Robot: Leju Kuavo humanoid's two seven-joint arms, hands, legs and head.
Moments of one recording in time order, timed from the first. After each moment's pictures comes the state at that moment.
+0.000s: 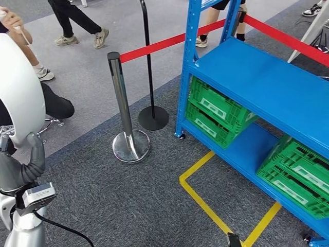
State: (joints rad) left arm 0.00 -0.12 -0.10 -1.85 -0.57 0.54 -0.66; right arm -0.15 0.18 -1.08 -0.21 1.03 -0.11 0.01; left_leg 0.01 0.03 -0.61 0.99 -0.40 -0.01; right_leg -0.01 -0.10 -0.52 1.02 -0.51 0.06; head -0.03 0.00
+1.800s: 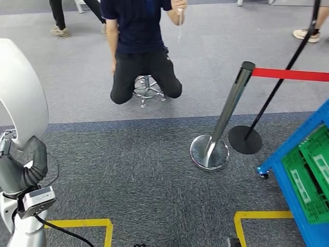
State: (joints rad) left arm 0.03 -0.11 -0.10 -1.86 -0.54 0.53 -0.67; right arm -0.13 0.18 -1.08 -0.21 1.02 -0.10 0.01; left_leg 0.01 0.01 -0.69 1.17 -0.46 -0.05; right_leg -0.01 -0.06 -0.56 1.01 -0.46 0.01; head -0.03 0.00
